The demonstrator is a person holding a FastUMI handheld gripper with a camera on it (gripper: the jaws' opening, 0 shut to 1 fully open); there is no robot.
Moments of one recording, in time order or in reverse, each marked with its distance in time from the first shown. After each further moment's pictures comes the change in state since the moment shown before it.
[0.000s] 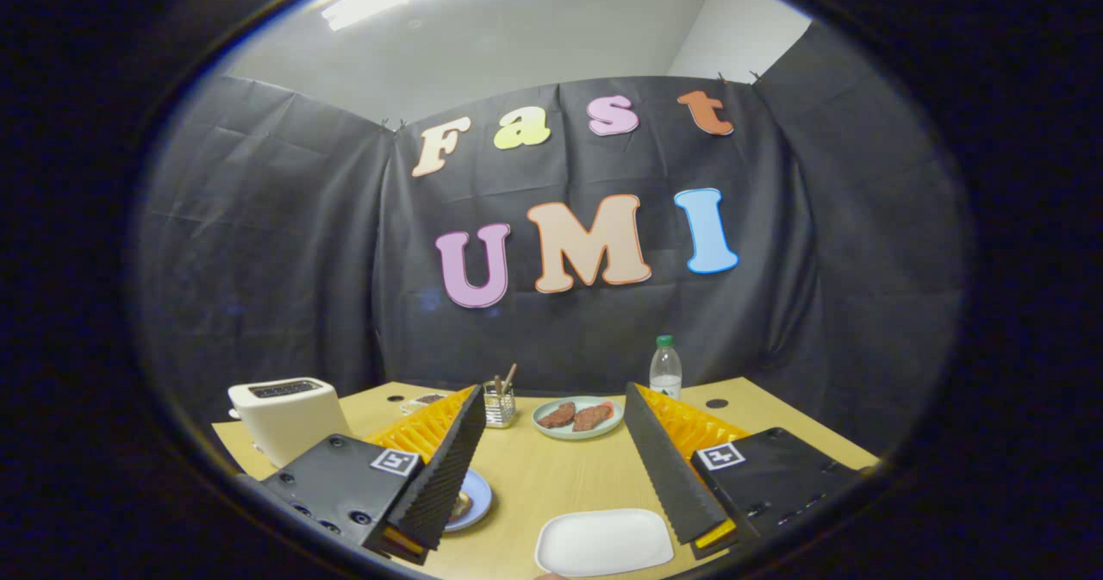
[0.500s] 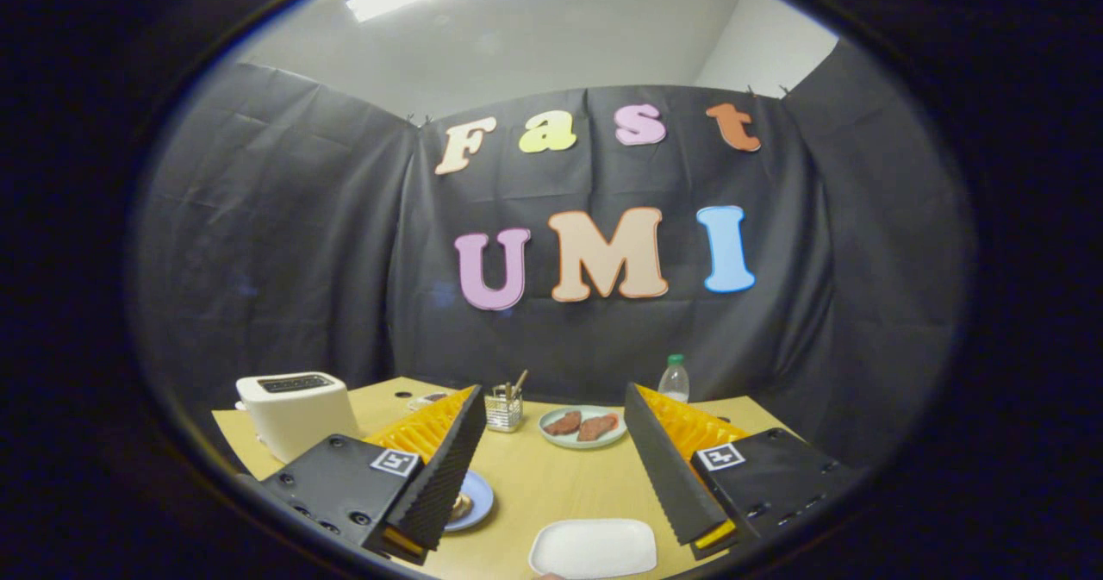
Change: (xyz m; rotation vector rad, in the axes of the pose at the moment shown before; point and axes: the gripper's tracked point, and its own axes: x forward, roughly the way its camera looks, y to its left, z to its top) arm -0.008 0.011 -0.015 -0.069 0.055 0.061
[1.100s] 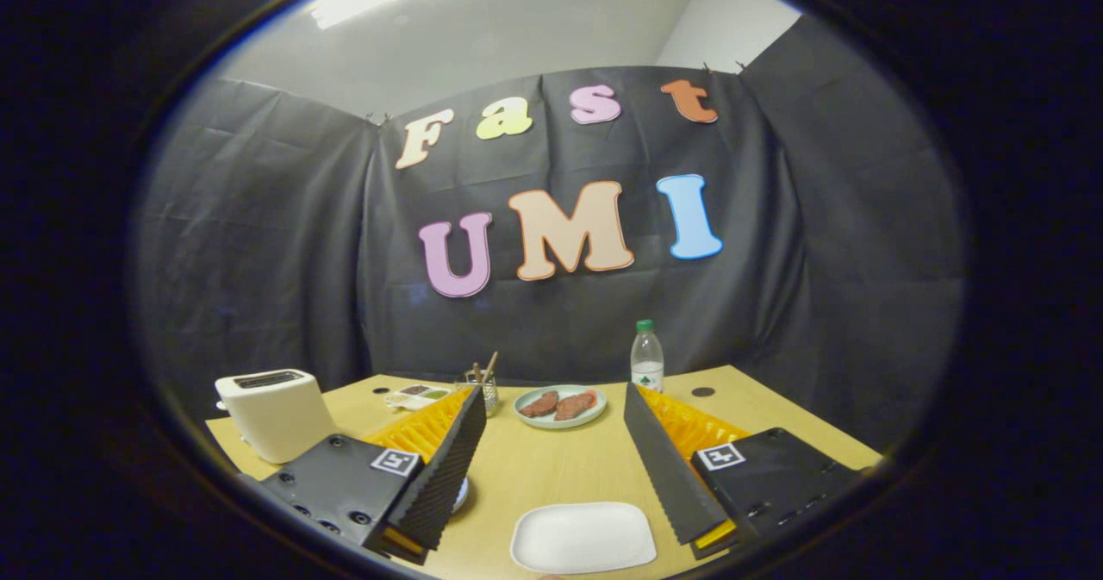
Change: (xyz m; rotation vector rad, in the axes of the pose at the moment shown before) arm 0.004 -0.041 -0.029 0.089 0.011 -0.090
